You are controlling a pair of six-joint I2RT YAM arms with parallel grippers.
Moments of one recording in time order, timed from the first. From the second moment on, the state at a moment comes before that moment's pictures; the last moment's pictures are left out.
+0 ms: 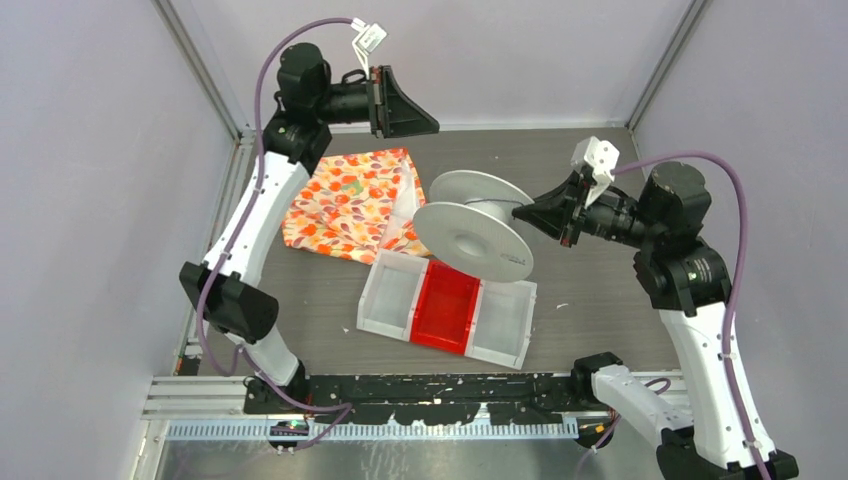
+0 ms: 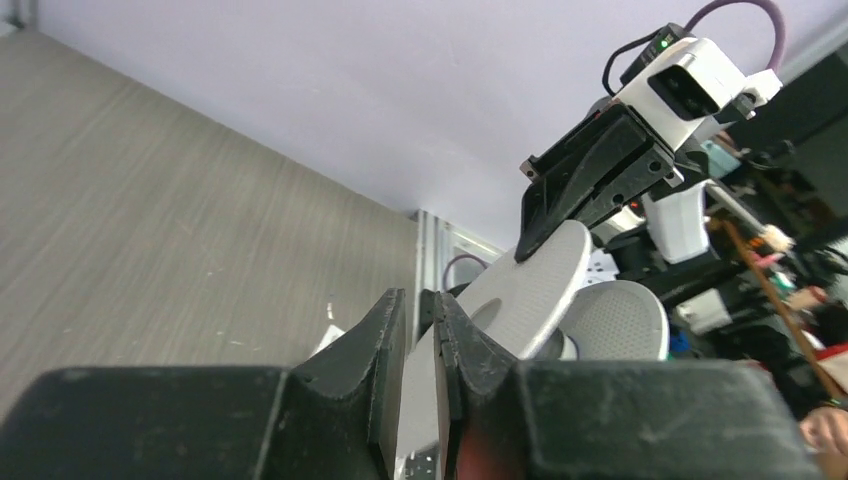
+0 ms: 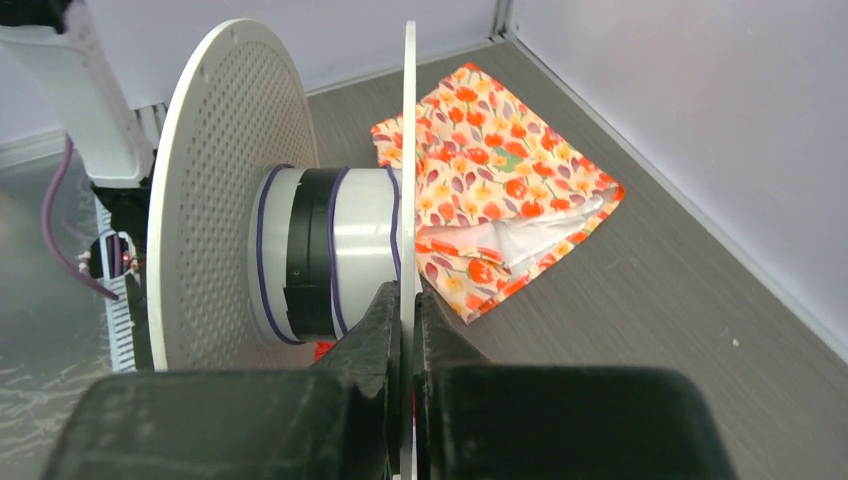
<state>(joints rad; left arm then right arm) -0.36 1.70 1.89 -0.05 1.18 -0.72 0.22 0.87 1.31 -0.55 -0.89 -0.16</state>
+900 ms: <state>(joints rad) -0.46 1.53 1.20 -0.07 0.51 -0.41 0.22 1.08 1.20 -0.24 -0.11 0.42</state>
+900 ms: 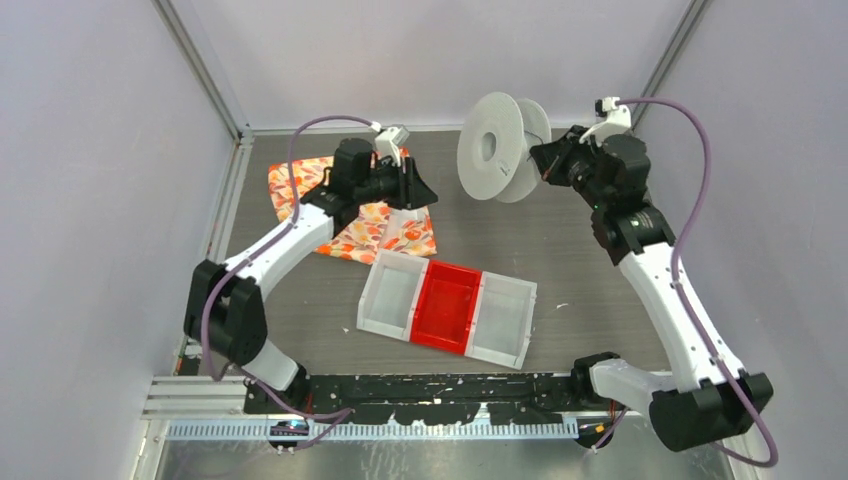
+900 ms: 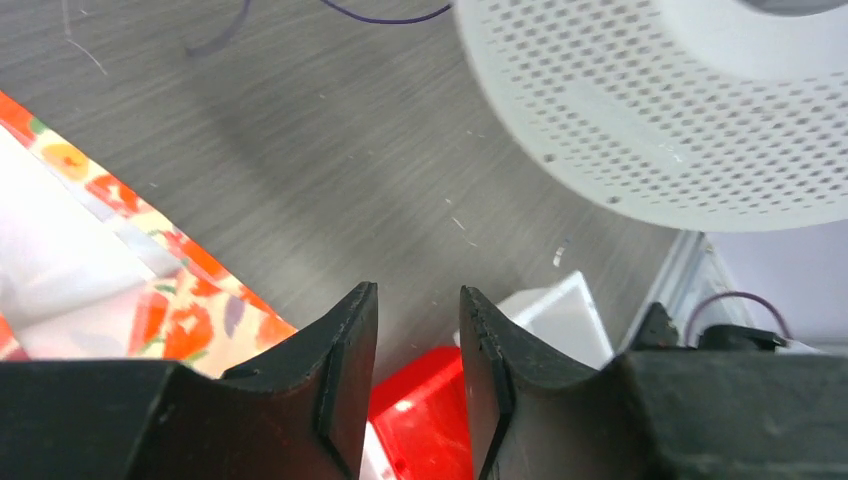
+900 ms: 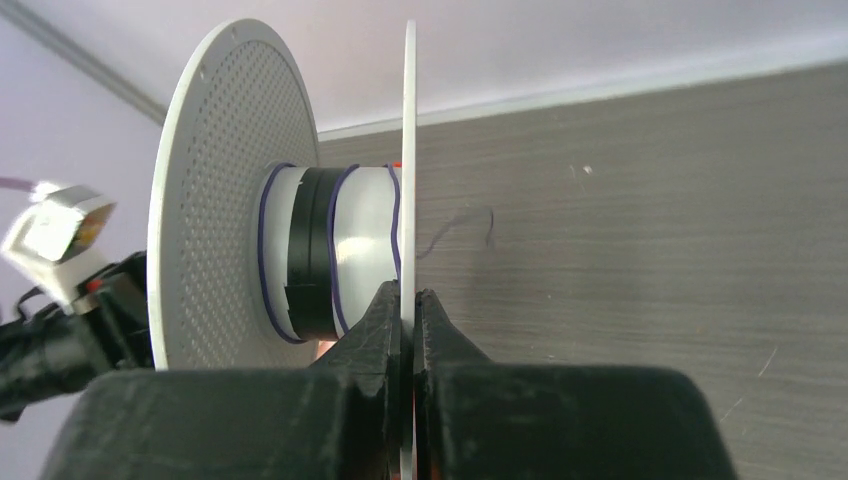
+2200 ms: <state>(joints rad) -0.53 2.53 2.43 -0.56 0.18 -0.48 -0.16 1.23 0.76 0.10 -0.36 0.80</state>
